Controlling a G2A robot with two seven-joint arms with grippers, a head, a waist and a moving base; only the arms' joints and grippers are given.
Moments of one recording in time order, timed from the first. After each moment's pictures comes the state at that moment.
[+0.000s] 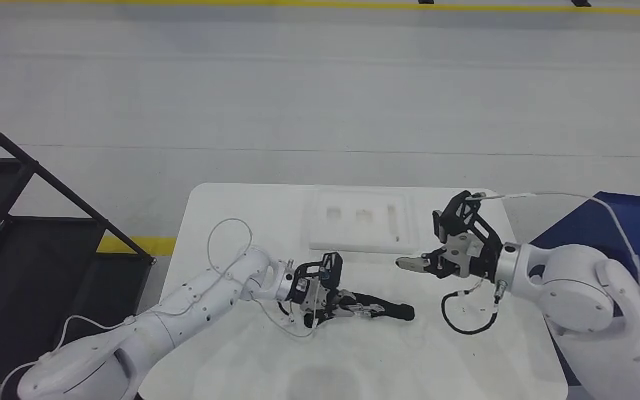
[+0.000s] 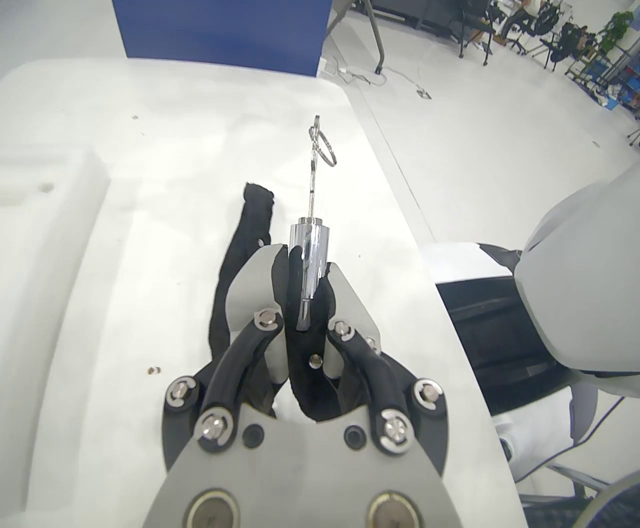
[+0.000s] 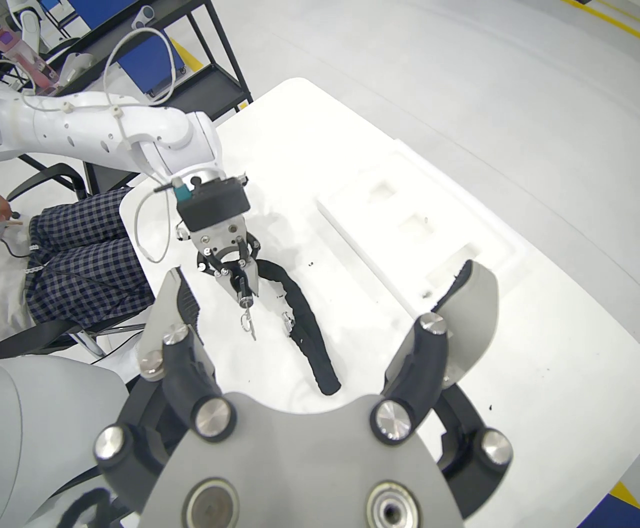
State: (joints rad) left arm 0.81 -1.01 -0.37 -1.23 1.00 -1.01 0.07; right arm -1.33 -0.85 1.36 -2.03 -0.44 -0.41 0.84
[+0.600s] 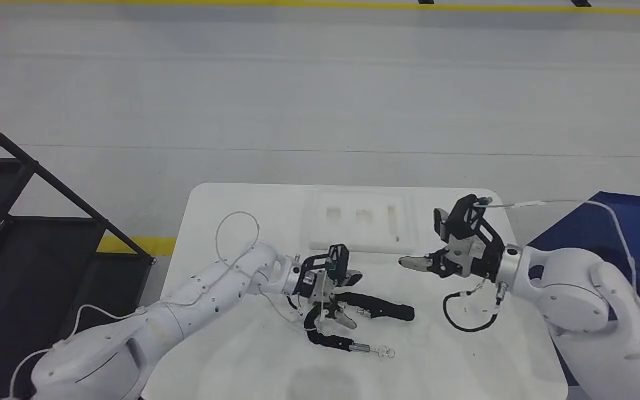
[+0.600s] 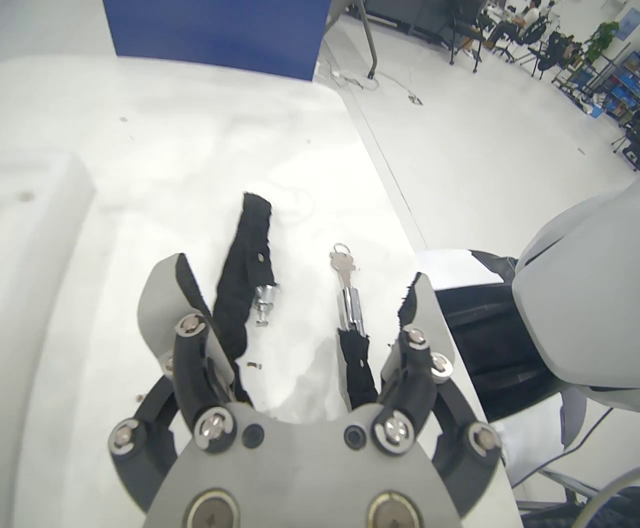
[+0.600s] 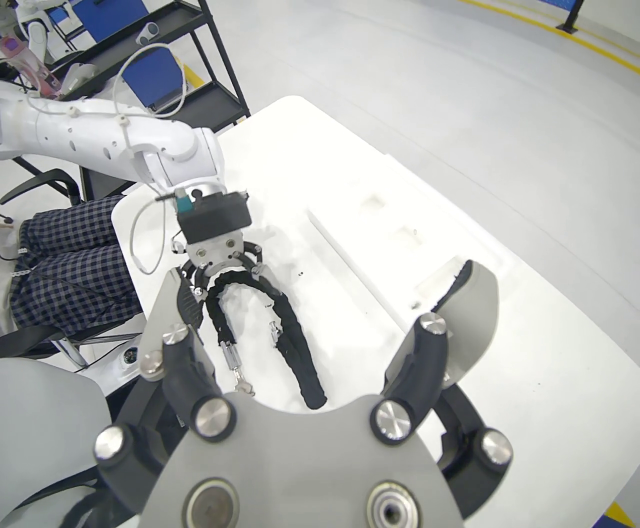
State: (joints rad) left arm 0.72 -1.04 -0.33 -1.17 0.91 -1.01 0.13; right arm -1.34 -0.86 1.35 -1.95 -0.49 -0.57 0.69
